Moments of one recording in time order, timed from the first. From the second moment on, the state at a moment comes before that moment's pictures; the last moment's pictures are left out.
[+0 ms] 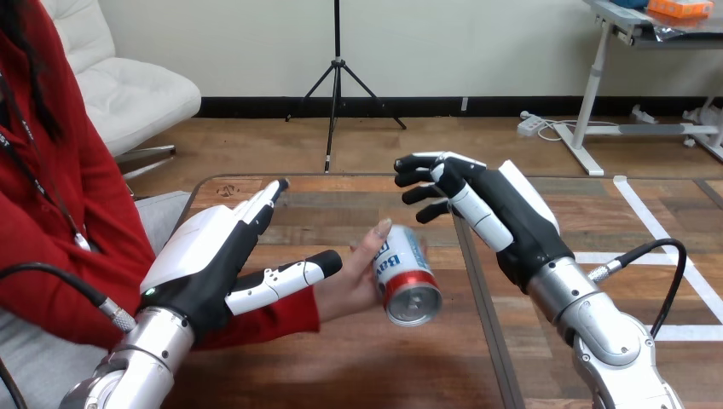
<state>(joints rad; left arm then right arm) 0.02 0.41 -0.11 -0.17 0.55 0.03 -0.20 -0.27 -0.24 0.07 0.27 -0.06 -0.18 0.27</state>
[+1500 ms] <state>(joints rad) 0.07 0.23 -0.07 -0.17 0.03 -0.12 -0.23 -0.14 -0.21 0.05 0.08 0.15 -0.19 0.34</state>
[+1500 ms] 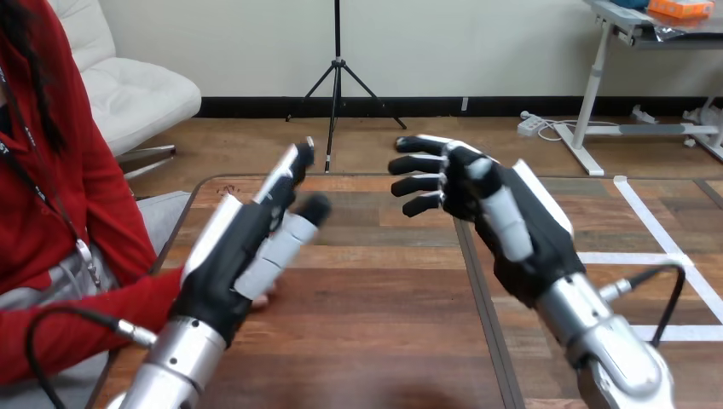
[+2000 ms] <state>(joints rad) 0.17 0.11 -0.06 -0.21 -0.10 -0.27 -0.22 0.04 -0.17 0.03 0.01 0.27 -0.23 0.38</state>
